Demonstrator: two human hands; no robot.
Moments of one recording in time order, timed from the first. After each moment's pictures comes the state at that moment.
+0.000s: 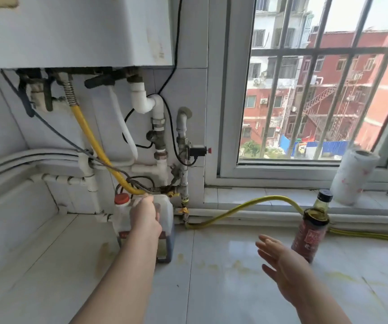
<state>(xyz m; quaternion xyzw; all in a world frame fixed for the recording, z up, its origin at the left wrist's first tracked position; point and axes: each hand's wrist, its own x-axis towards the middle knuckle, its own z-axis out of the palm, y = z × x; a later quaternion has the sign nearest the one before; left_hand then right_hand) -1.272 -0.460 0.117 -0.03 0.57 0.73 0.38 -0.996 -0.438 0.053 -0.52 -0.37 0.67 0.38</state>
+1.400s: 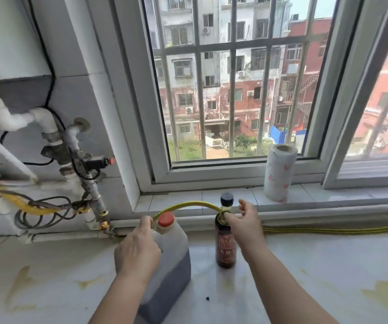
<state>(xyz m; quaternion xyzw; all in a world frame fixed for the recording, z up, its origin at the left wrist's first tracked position) -1.030 -0.411 0.097 0.47 0.87 0.15 0.00 -0.849 -0.301 0.070 -0.57 -0.55 0.44 0.43</state>
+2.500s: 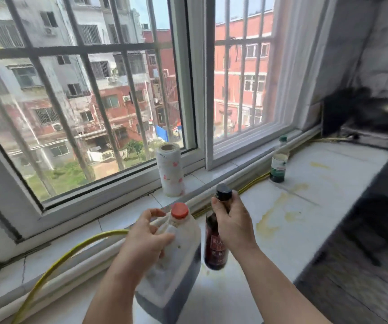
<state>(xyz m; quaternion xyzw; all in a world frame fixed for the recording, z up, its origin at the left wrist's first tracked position) -0.912 -0.336 0.129 0.59 0.53 0.33 0.51 -0.731 -0.351 0.101 -0.64 -0.45 0.23 0.58</state>
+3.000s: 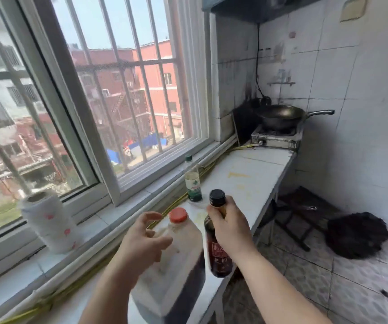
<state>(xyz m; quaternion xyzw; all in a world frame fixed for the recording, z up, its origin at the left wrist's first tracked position) -0.629 -0.332 0.136 0.67 0.43 0.26 0.54 -0.457 -0.409 0.108 -0.71 -0.39 0.14 0.57</state>
